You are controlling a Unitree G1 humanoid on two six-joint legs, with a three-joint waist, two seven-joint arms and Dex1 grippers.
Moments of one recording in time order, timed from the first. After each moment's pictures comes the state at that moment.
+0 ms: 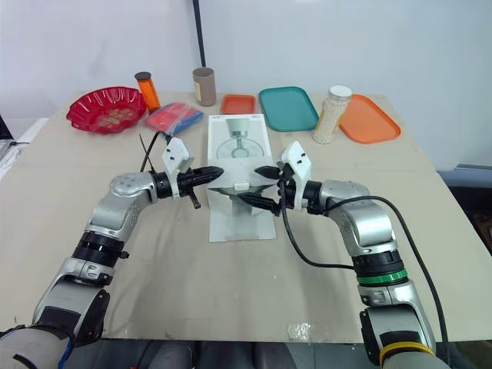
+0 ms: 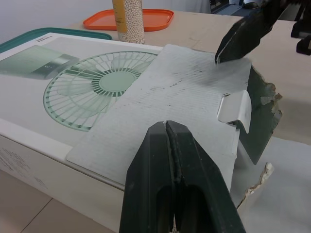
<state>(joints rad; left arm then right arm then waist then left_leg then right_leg) -0.75 0.33 -0.10 0.39 -0.20 0.19 -0.91 -0.65 -0.52 0.06 -0.04 0.39 0.63 0.89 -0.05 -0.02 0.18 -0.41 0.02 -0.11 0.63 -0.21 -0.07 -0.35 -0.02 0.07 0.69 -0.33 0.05</state>
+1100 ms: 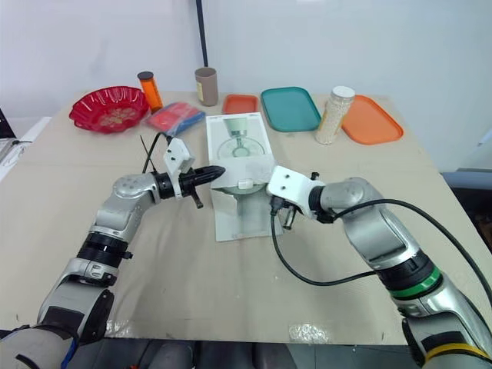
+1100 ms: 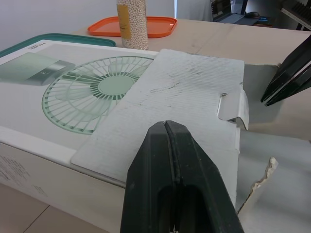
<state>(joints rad) -0.75 0.29 -0.08 0.44 -0.20 0.14 -0.90 -0.63 -0.81 0.35 -0.26 -0.02 0.67 0.89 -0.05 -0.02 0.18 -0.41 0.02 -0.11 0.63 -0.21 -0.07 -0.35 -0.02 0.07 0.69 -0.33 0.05</state>
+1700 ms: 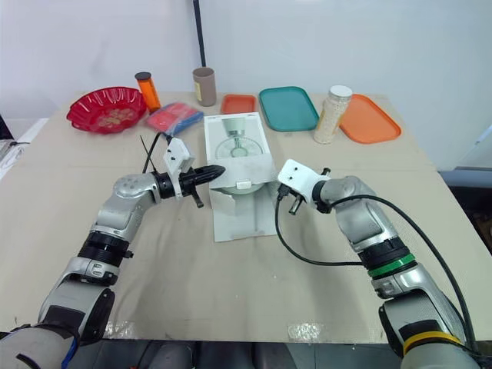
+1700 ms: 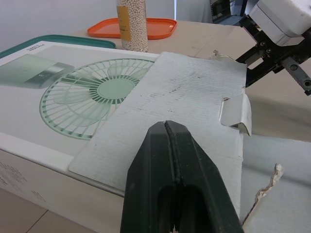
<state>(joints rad) -0.76 0.30 -0.08 0.45 -0.20 0.13 -0.90 -0.72 -0.64 0.33 0.18 -0.14 0.48 0.74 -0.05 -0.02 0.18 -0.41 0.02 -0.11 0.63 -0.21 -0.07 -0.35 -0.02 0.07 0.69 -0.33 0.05</state>
